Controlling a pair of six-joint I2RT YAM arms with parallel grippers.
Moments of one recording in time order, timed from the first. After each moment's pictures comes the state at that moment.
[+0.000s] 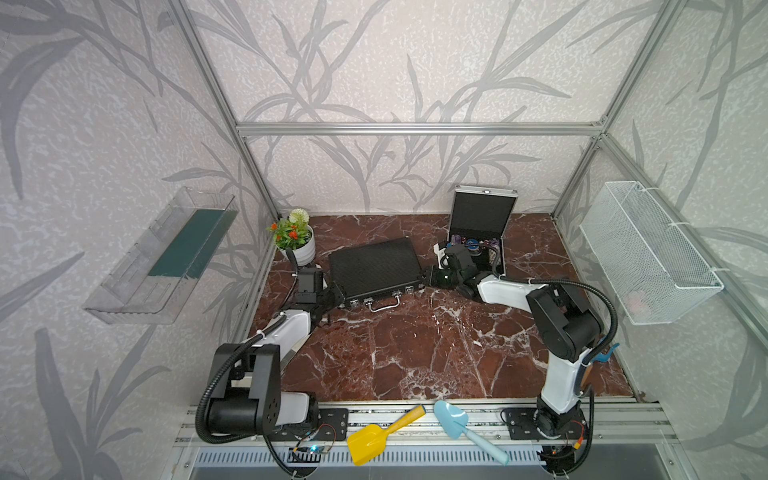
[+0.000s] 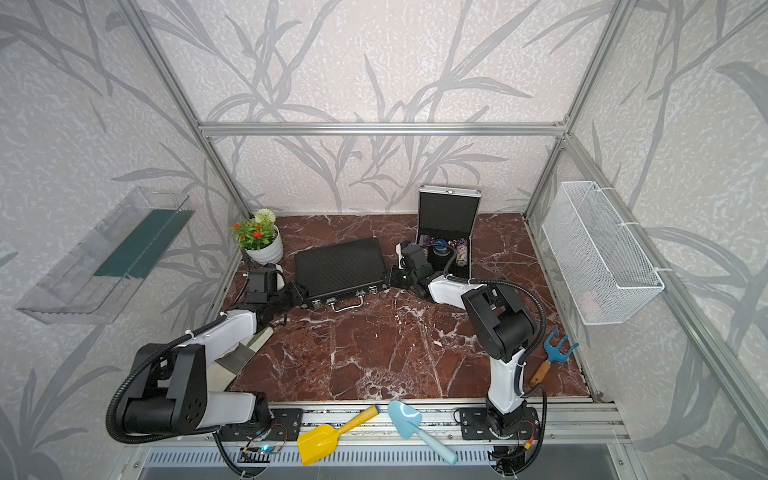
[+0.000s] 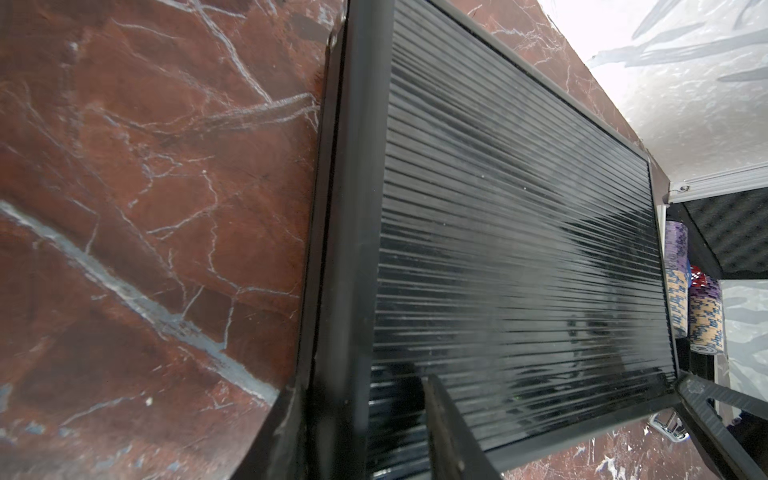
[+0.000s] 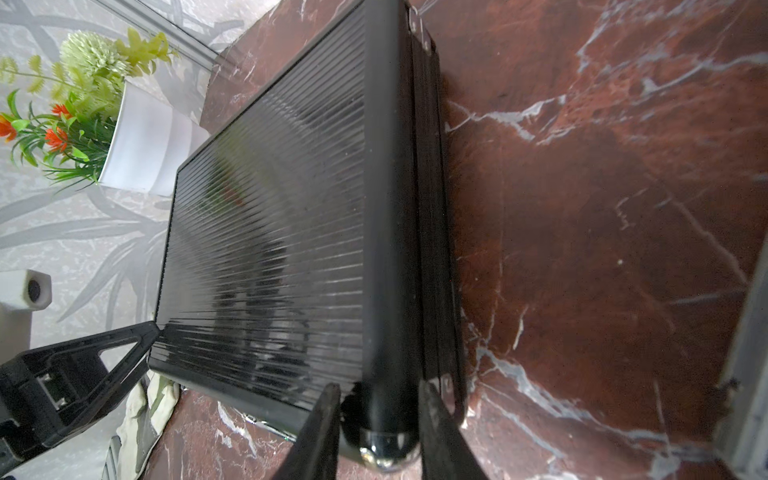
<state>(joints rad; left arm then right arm) -0.03 1.36 0.59 -0.02 0.19 -0.62 0.55 1.91 1.10 0.15 -0.31 0.70</state>
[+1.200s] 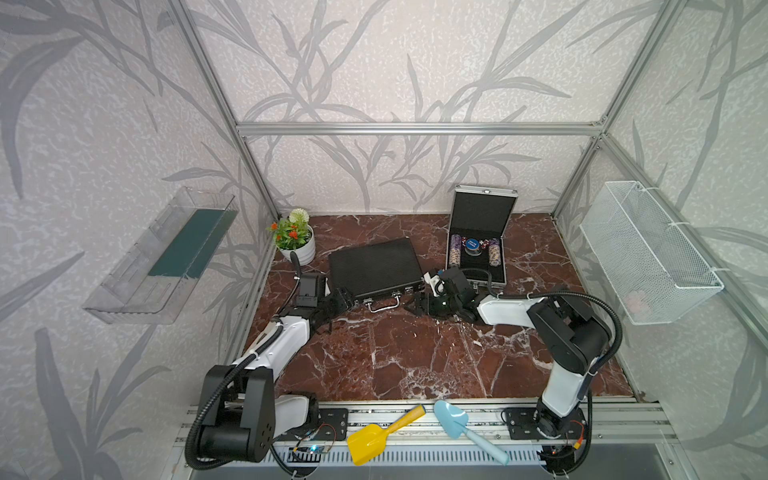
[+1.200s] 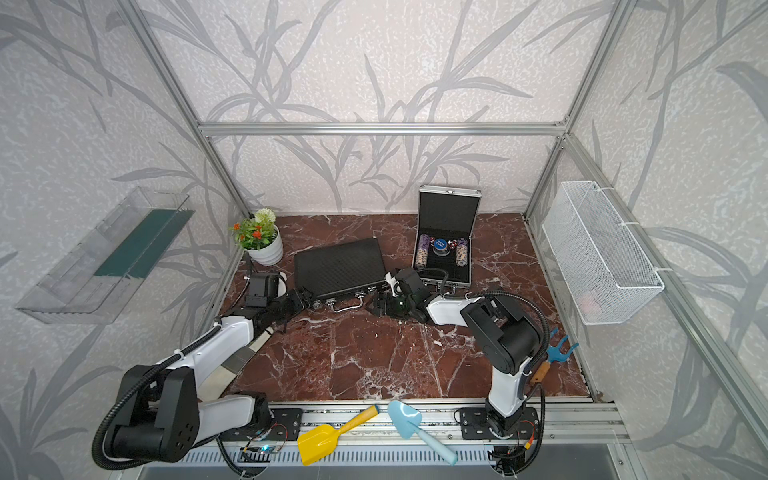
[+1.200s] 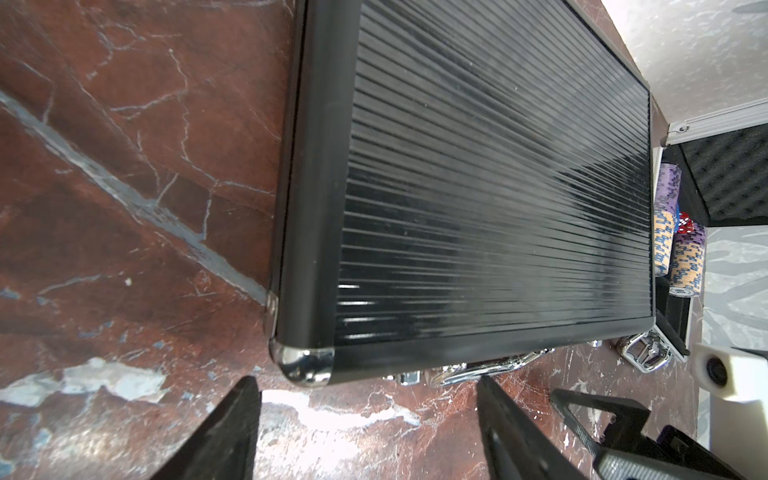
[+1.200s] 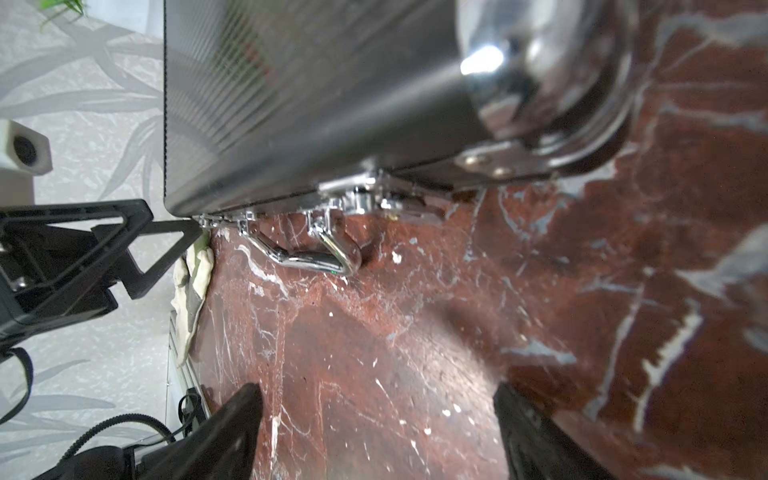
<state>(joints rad) -0.06 1.24 0.58 -0.20 0.24 -0.63 0.65 1.84 0.88 0.23 -0.46 0.77</state>
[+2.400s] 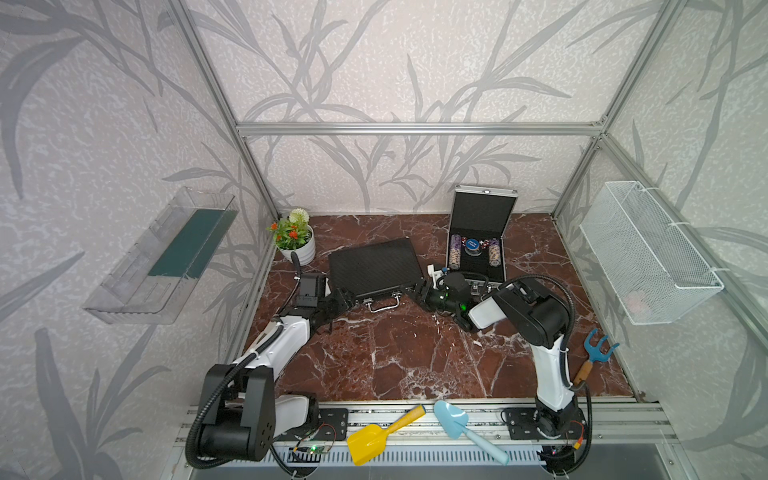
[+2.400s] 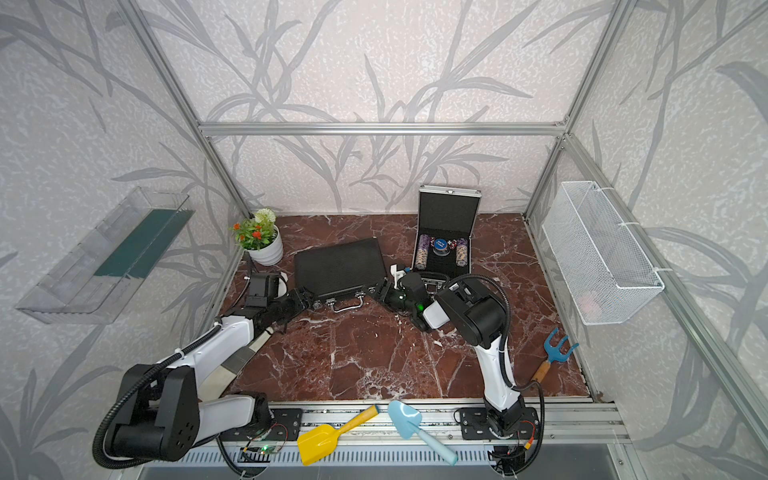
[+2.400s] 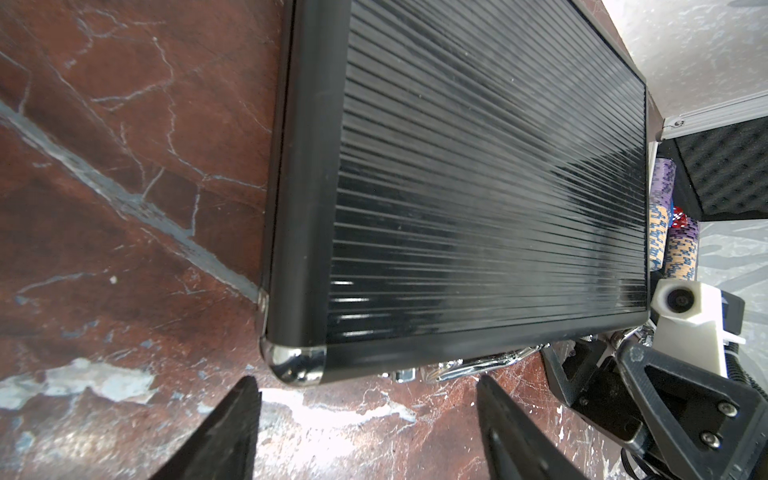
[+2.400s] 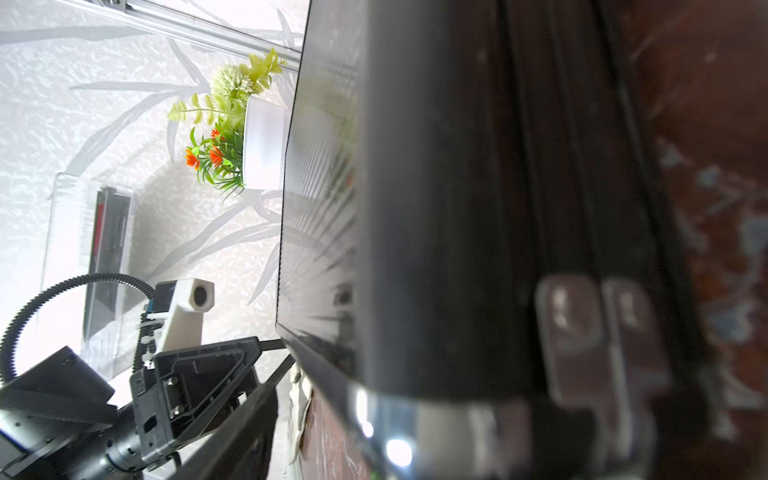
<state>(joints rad) -0.06 1.25 0.58 -0.20 0.25 -0.63 0.62 2.11 0.83 0.98 -0.48 1.19</state>
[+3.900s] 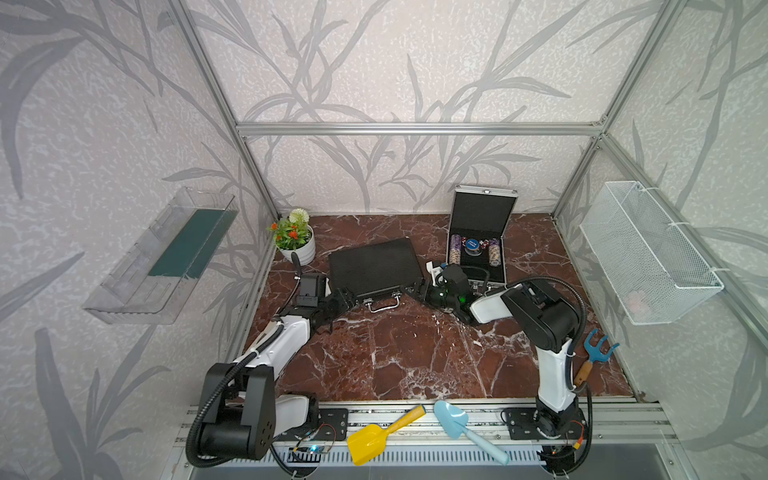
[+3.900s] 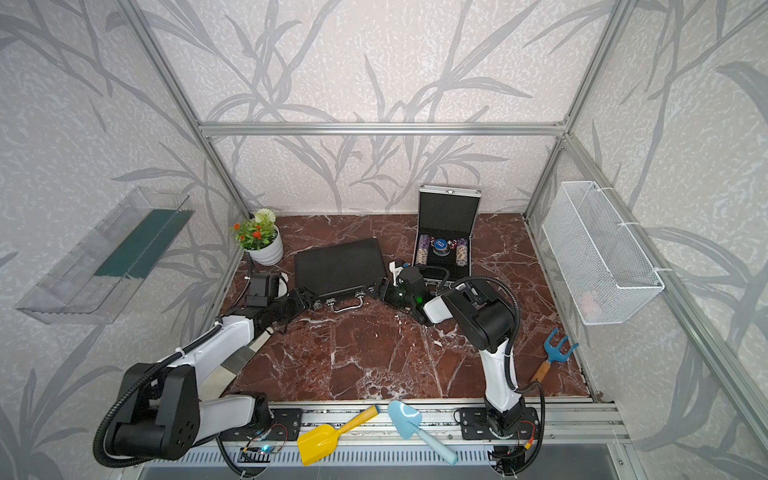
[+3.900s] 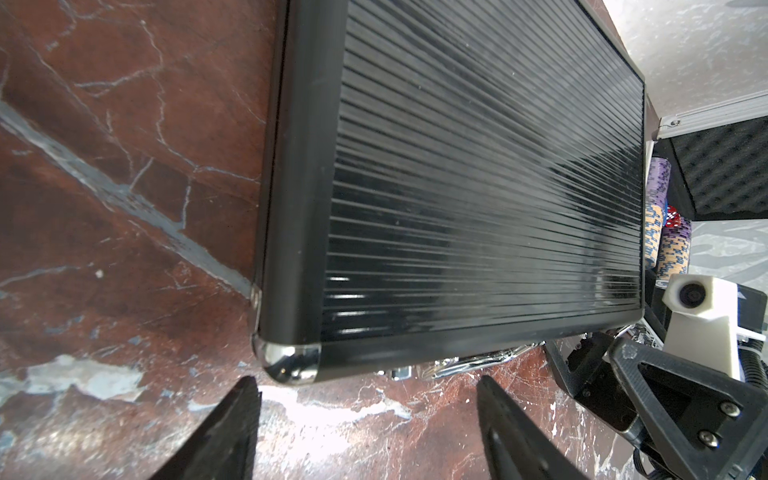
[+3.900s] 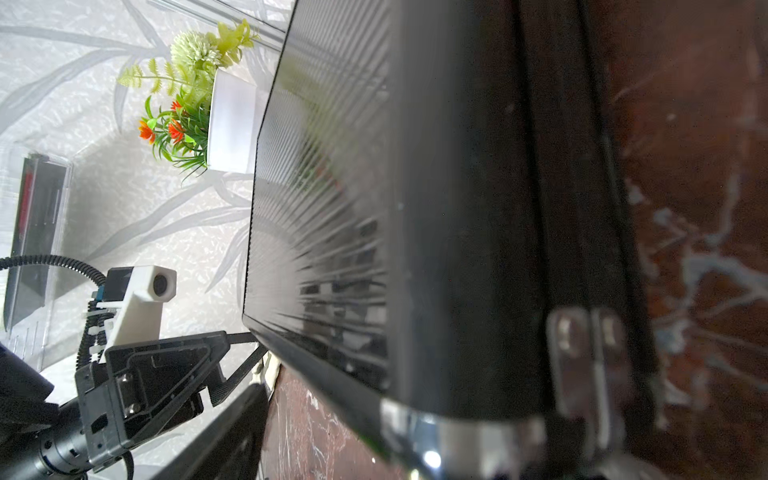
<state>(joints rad) -0.06 1.25 0.58 -0.20 0.27 -0.65 0.60 2.04 0.89 0.72 -0.48 1.00</state>
